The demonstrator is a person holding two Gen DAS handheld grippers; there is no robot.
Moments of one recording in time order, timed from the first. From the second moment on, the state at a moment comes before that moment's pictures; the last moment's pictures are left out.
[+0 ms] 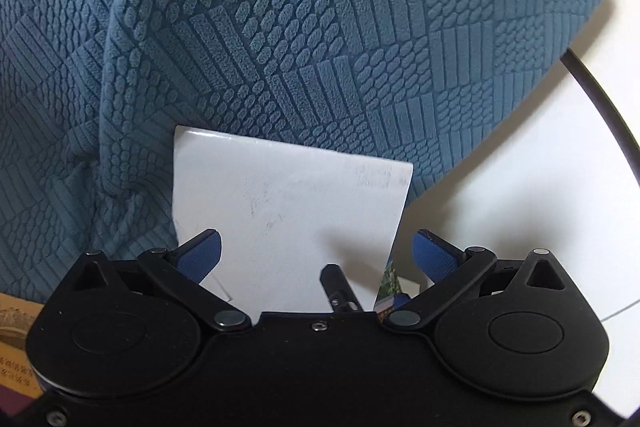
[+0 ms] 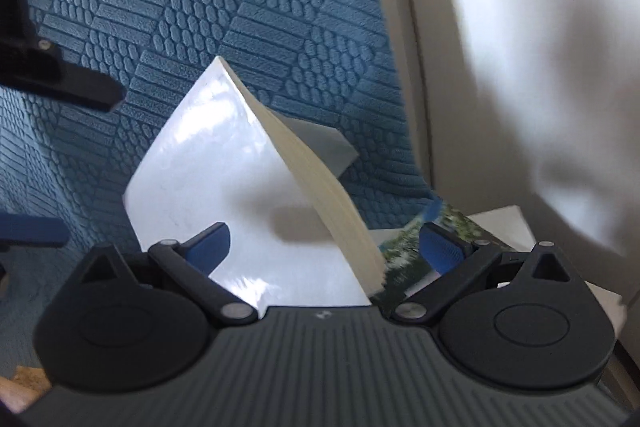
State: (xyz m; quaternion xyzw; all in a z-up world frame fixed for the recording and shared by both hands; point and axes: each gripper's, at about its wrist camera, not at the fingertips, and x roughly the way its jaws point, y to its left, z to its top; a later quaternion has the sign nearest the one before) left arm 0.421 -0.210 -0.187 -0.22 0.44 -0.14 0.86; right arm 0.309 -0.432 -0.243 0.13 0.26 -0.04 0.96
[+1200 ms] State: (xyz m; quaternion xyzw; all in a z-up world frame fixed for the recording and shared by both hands) left arm 0.481 -0.175 -0.219 -0.37 0.51 -0.14 0.77; right arm 0.309 -0.411 -0.225 0.02 0.18 0.23 0.96
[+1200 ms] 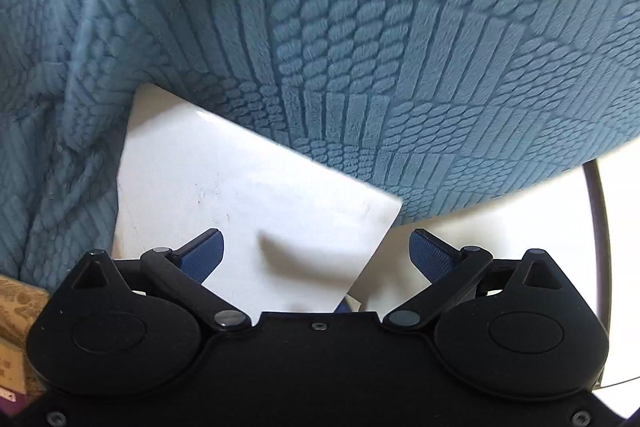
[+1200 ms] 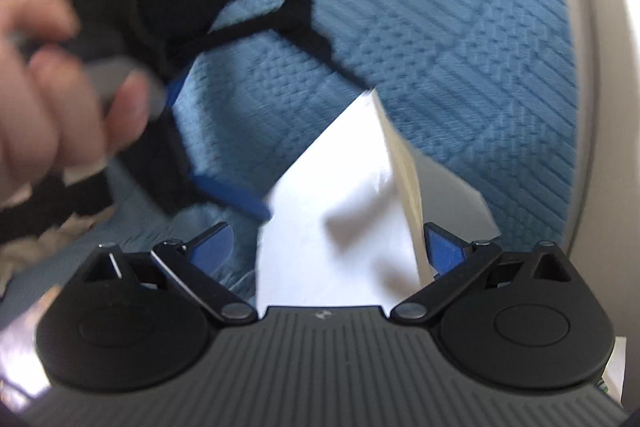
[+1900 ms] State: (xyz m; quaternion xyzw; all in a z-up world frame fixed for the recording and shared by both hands) left arm 0.421 -0.110 -0.258 -0.46 0.53 -0.09 0.71; right arm 0.281 -0.376 -0.225 0.01 0.21 0.39 0.90
